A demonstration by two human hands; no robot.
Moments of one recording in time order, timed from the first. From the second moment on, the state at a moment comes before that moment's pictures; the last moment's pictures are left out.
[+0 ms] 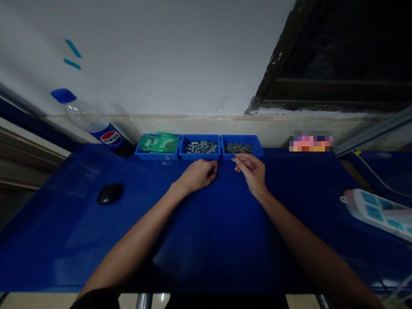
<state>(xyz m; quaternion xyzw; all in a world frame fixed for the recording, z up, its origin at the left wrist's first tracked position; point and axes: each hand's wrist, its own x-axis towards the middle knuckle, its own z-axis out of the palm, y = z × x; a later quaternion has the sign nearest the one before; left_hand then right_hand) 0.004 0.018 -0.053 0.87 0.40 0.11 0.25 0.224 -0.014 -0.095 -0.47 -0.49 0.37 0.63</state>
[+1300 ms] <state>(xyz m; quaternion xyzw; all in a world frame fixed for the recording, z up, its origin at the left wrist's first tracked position) 0.017 0.010 -0.087 0.87 0.45 0.17 0.14 0.223 -0.009 -0.105 -0.50 -0.61 0.39 0.47</state>
